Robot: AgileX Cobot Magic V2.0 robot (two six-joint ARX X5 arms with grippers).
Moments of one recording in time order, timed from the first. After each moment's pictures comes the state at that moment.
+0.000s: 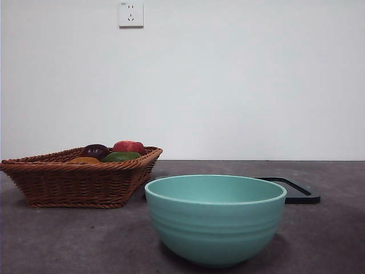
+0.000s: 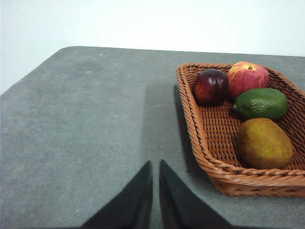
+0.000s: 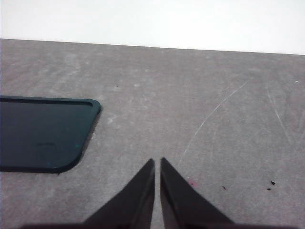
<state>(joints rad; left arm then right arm) -0.05 0.00 0.03 -0.18 -0.03 -0.04 -0.02 0.01 0.02 -0.17 -0.03 0.00</state>
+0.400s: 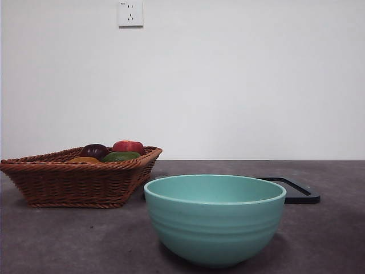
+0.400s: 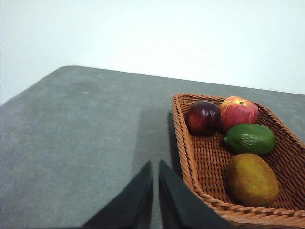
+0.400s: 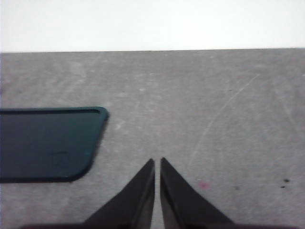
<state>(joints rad) -0.05 0.00 0.03 -0.09 -0.03 -0.14 -0.02 0.01 0.02 -0.15 -0.05 0.09</state>
